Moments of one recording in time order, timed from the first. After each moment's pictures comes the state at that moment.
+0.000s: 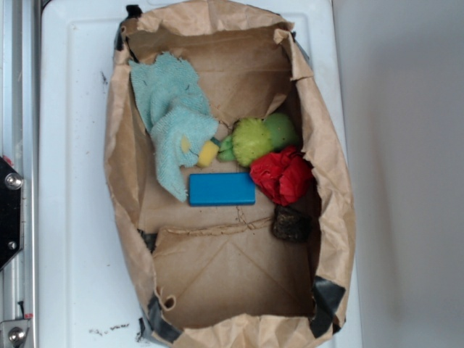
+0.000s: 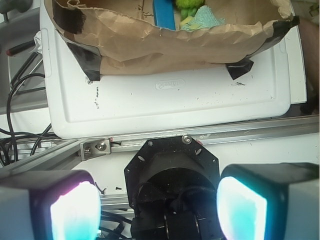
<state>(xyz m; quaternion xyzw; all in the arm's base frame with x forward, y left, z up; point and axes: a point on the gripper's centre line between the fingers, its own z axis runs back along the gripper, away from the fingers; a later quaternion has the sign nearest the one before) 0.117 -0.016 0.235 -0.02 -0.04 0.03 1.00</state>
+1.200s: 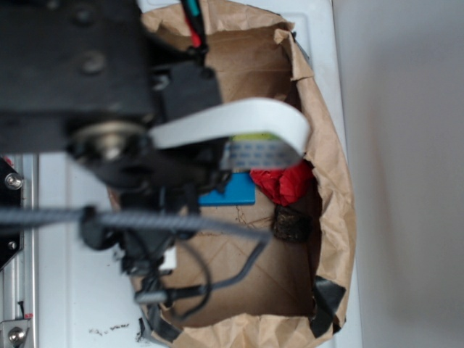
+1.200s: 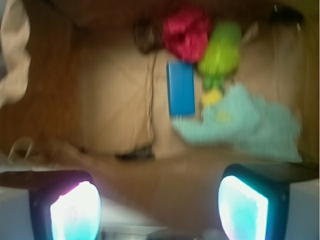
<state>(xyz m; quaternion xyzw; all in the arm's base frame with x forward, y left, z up) 0.241 0.014 0.163 -0.05 -0.08 0.02 1.00</state>
